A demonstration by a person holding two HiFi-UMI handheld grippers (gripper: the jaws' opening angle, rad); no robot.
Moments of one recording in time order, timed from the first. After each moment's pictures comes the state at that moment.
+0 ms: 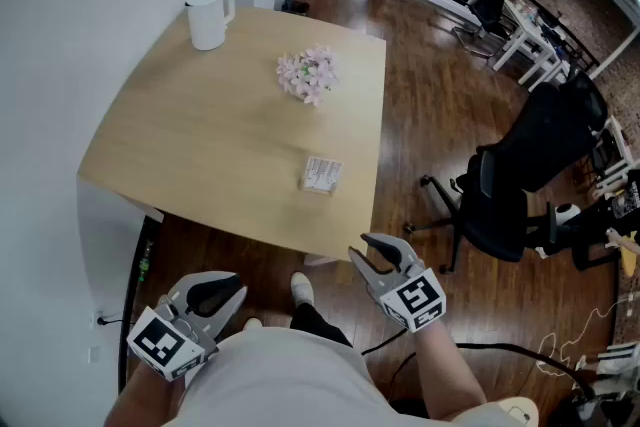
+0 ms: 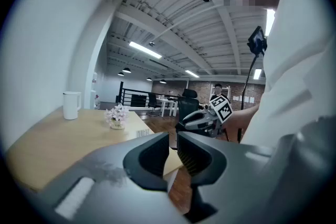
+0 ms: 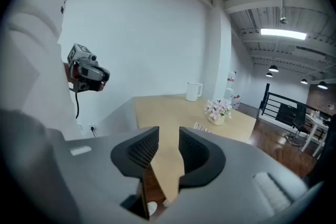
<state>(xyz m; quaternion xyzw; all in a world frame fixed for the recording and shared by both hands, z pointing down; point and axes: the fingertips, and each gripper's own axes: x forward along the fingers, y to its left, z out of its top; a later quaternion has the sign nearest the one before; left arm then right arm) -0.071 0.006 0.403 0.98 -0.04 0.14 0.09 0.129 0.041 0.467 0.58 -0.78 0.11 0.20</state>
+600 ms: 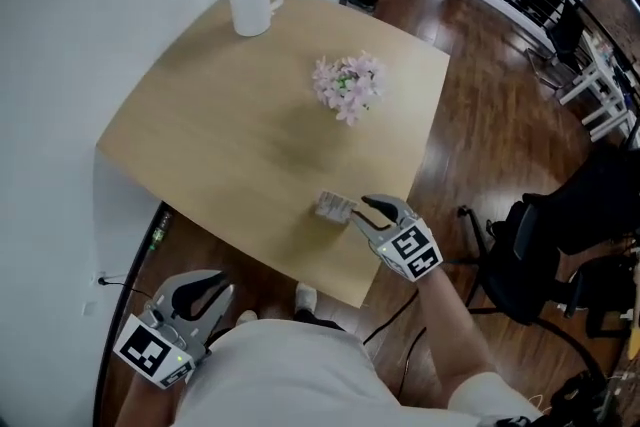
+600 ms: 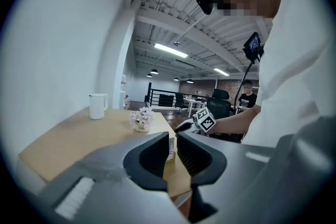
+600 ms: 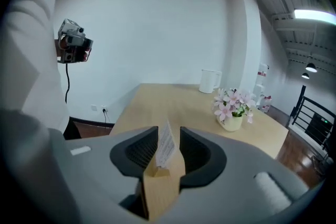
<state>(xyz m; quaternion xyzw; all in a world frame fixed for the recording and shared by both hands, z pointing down) 0.010 -0.057 0.400 0.97 -0.18 0.15 0.11 0.257 -0.122 0.560 0.46 -0.84 0.11 0.27</state>
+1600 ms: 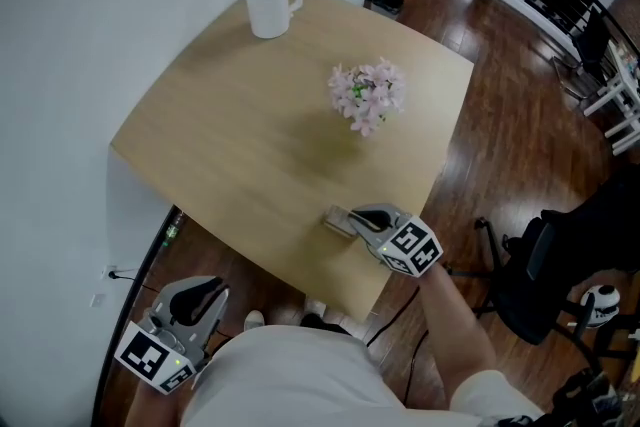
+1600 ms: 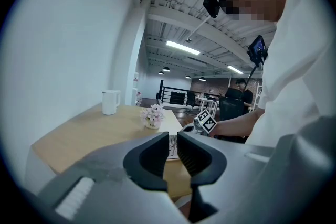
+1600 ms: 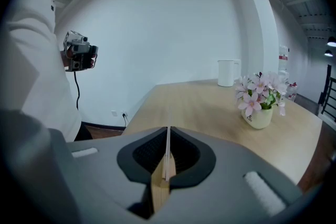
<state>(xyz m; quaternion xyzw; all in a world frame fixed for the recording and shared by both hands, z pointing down) 0.010 -0.072 0.402 0.94 -0.25 0.17 0.13 0.234 -0.149 0.586 0.35 -0.89 0.16 0.23</state>
